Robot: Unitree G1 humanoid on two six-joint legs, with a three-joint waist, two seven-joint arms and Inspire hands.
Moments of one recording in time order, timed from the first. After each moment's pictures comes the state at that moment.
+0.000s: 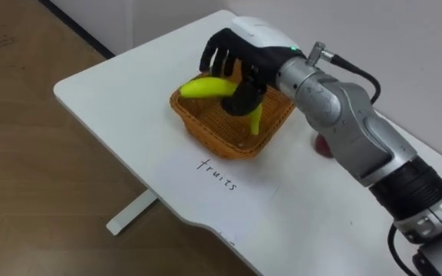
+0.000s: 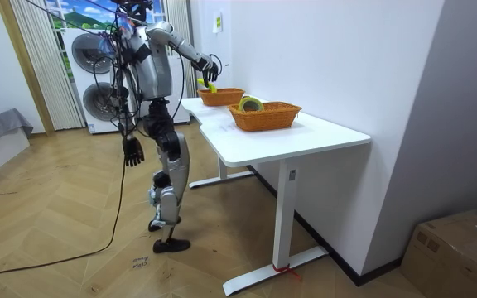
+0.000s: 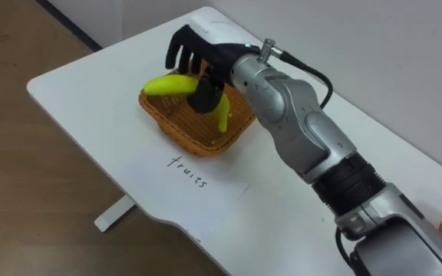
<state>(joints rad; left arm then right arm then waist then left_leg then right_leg) 0.26 0.33 0.13 1.04 0.25 0.14 0.03 -0.71 -0.41 0.53 0.23 -0.49 0.15 0.20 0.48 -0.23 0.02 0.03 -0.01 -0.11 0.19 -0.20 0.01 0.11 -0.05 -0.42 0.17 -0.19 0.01</state>
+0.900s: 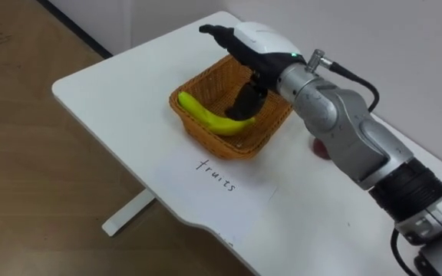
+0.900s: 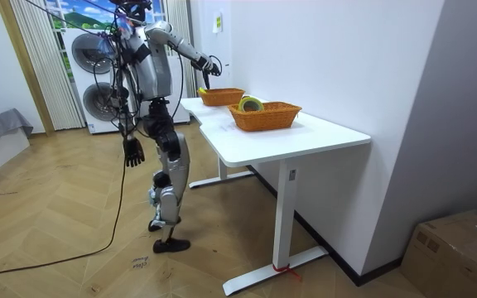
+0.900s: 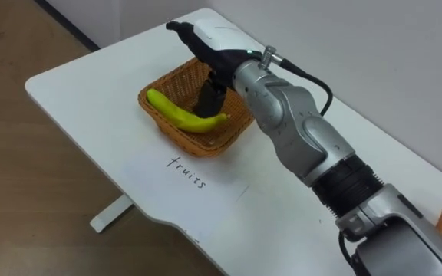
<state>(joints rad) 0.26 0.33 0.13 1.03 0.25 0.15 0.04 -0.71 -0.42 0.57 0.26 -0.48 0.14 0.15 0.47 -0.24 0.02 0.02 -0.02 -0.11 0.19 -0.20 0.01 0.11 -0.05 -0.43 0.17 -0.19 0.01</state>
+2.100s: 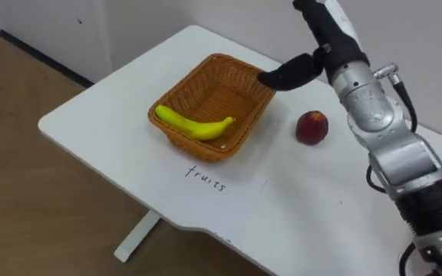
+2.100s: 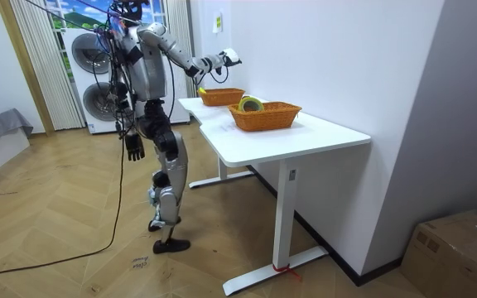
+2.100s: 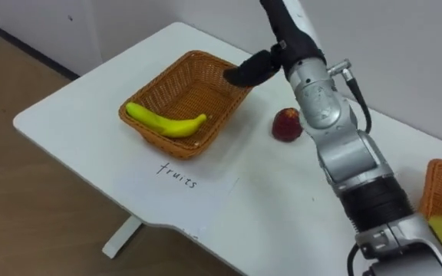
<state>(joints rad) 0.30 0.21 0.11 1.03 0.25 0.17 0.06 -0.55 -0.42 0.23 0.26 0.07 0.11 -0.10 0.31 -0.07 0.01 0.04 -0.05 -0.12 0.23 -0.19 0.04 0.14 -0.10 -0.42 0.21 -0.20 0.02</state>
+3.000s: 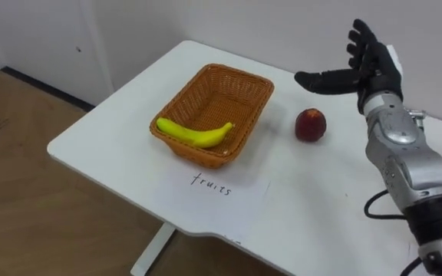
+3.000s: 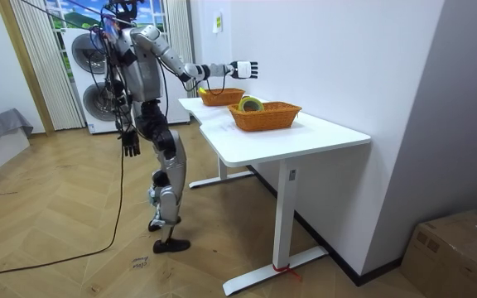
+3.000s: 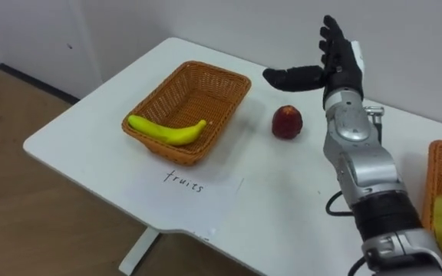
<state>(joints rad) 0.35 0.21 0.07 0.99 0.26 0.21 0.03 -0.50 -0.39 0.14 0.46 0.38 0.11 -0.27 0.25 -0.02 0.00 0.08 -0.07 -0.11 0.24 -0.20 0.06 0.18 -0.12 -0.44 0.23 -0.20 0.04</state>
